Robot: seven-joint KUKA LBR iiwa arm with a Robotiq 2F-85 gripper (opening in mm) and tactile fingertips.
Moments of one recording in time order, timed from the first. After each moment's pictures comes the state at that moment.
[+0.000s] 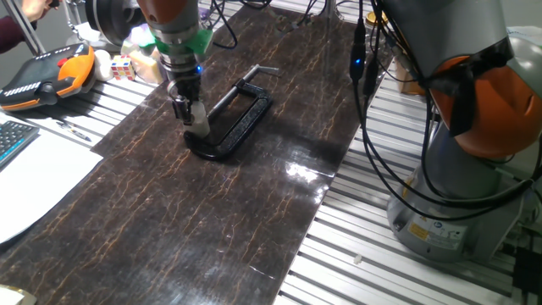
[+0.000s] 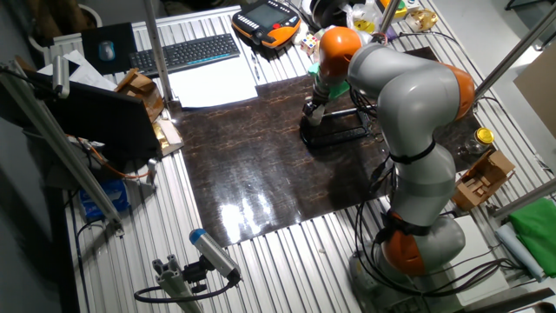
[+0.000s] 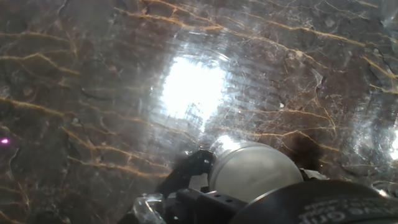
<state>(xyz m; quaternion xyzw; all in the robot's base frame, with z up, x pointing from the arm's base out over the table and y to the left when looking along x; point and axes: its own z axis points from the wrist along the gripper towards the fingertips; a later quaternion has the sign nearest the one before) 0.625 0.003 0.078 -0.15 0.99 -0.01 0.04</state>
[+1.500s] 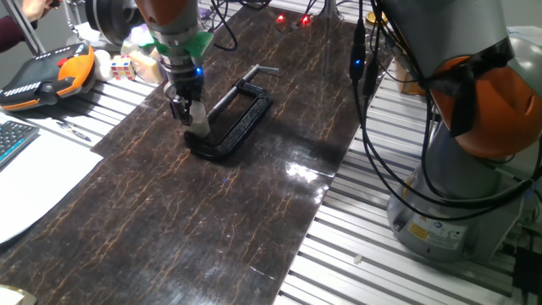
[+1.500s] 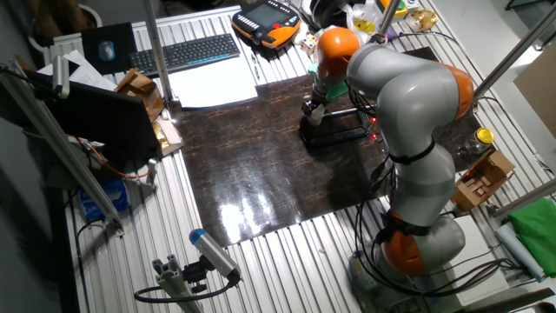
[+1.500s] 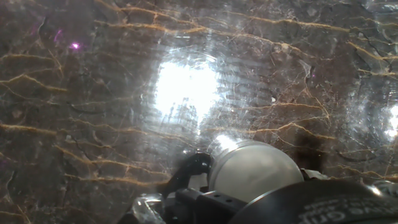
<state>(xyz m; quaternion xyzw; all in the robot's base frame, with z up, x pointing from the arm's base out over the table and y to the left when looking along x) 0.625 0.003 0.078 -0.10 0.99 -0.01 0.03</state>
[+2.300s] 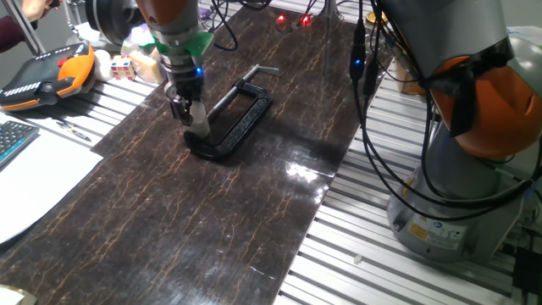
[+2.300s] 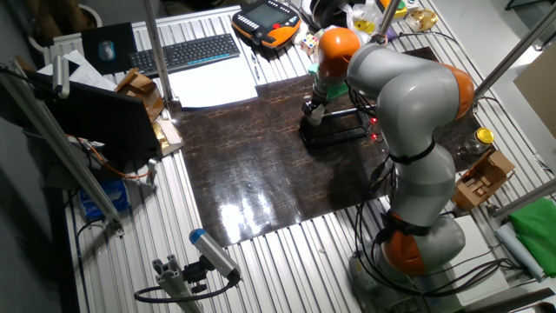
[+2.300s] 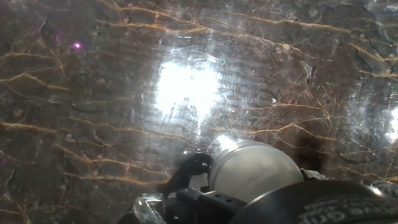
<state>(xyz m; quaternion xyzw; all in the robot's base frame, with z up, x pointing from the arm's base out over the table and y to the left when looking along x) 0.624 0.003 0.078 -0.10 0.99 -0.01 0.04</state>
